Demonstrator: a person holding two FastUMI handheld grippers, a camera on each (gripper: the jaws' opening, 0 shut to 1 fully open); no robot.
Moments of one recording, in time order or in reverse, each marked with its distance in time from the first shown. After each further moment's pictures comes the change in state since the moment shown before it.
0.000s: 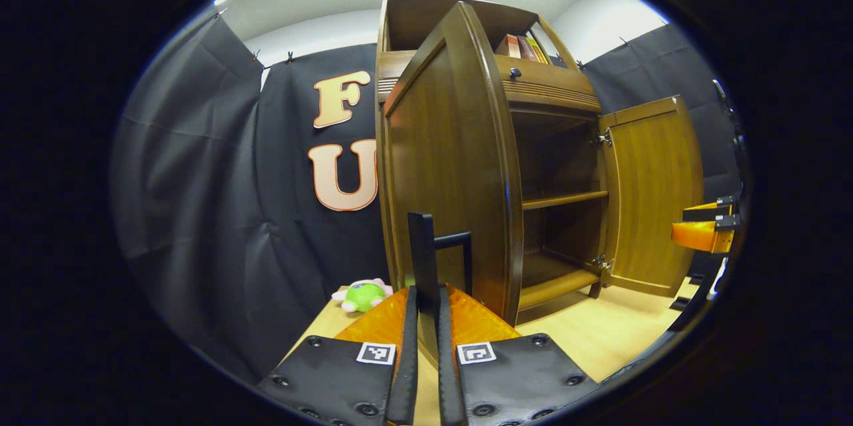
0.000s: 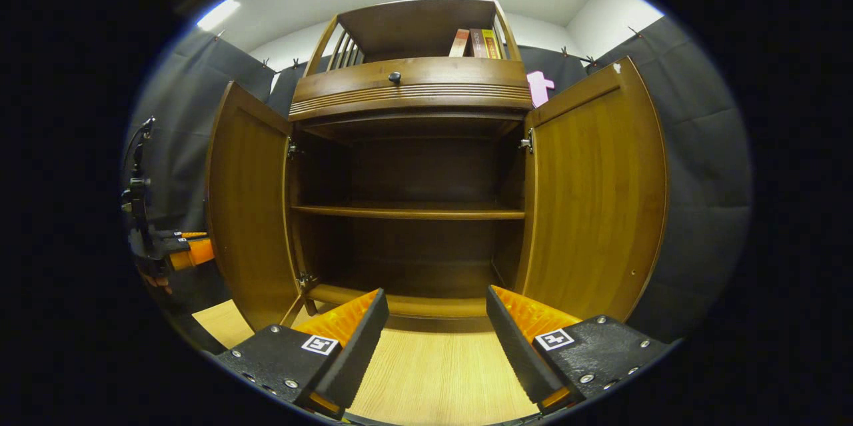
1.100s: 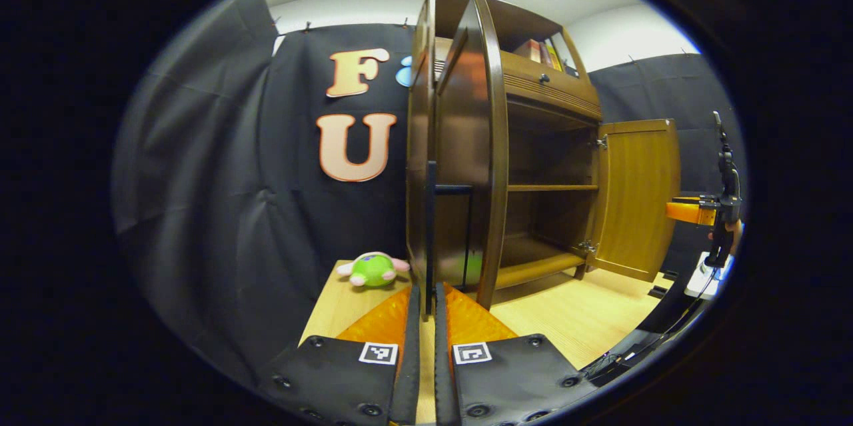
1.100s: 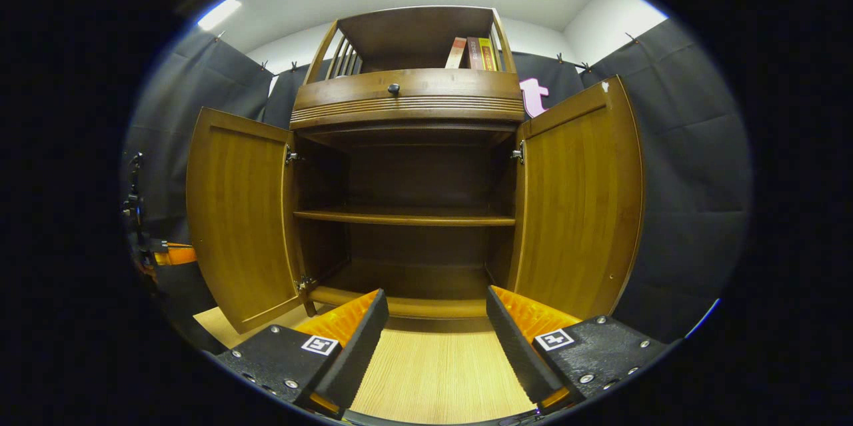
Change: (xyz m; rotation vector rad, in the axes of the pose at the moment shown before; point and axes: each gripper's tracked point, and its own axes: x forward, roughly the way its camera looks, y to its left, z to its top) left arm -0.064 0.101 -0.039 -0.118 0.056 -0.033; right arm -0.028 -0.009 0.015 -0.006 -0.008 -0.019
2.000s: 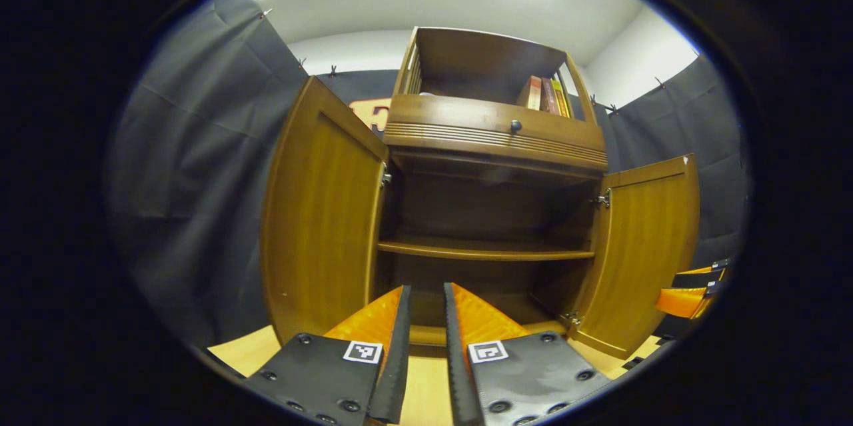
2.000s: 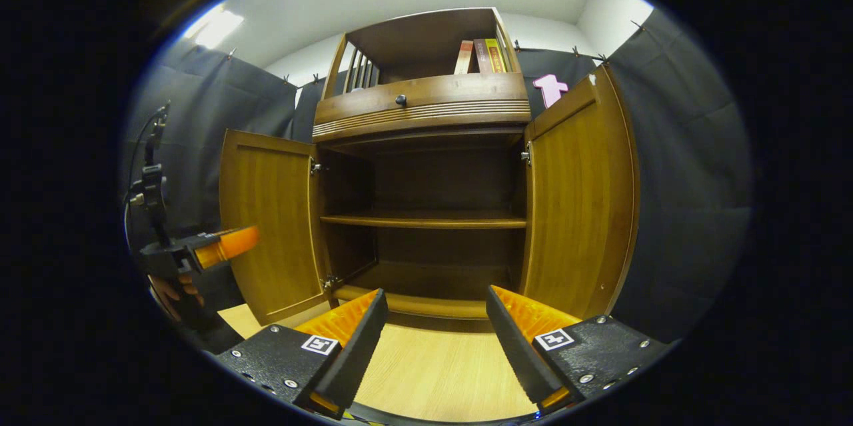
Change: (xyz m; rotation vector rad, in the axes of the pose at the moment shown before) left arm 0.021 -0.213 0.066 -0.089 -0.200 0.163; right arm -0.023 -0.029 0.012 0.051 -0.023 0.169
